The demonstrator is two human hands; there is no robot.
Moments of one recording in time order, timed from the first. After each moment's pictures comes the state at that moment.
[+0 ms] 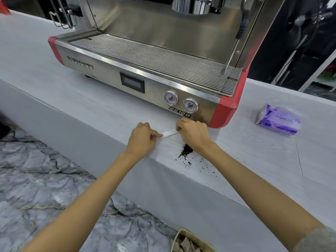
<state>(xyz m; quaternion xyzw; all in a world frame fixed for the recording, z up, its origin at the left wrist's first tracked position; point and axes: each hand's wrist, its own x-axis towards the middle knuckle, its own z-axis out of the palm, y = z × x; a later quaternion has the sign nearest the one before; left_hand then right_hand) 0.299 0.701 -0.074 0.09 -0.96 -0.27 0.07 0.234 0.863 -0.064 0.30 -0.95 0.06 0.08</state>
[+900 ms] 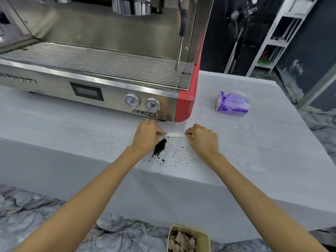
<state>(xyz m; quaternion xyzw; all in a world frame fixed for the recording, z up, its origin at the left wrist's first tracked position) 0.258 0.777 -0.065 -0.13 -0.96 -0.24 0.06 0.268 0.958 -0.075 0.05 -0.99 0.10 0.10</state>
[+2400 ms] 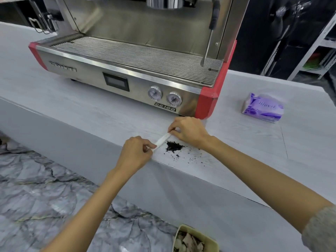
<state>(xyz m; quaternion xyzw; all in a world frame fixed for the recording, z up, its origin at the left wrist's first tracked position) 0.346 0.735 -0.059 0.10 -0.95 -0.30 0.03 0.237 0.897 -0.061 0.36 -0.92 0.13 0.04</state>
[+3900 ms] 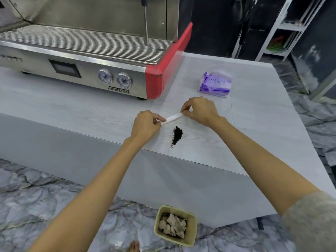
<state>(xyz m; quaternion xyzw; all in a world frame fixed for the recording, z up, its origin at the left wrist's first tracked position) 0.311 0.871 -0.059 0.02 -0.95 -0.32 0.04 0.252 1.051 -0.047 0.17 -0.97 0.14 0.03</state>
